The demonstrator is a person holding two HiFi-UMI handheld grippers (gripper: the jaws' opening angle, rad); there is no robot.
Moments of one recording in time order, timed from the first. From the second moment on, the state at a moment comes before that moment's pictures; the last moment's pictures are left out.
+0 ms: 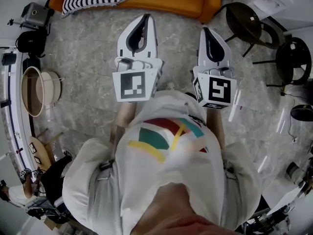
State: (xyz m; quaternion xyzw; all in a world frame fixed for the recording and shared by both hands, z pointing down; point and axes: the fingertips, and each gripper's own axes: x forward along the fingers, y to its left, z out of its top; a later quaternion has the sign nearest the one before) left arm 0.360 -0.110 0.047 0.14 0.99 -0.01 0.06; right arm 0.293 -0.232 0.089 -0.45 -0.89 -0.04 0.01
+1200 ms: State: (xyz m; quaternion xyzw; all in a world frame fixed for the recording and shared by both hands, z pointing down) left arm 0.283 -0.086 0.072 0.15 0.99 0.02 0.08; right arm 0.215 -0.225 0.090 -0.45 -0.89 -0.06 -0.01
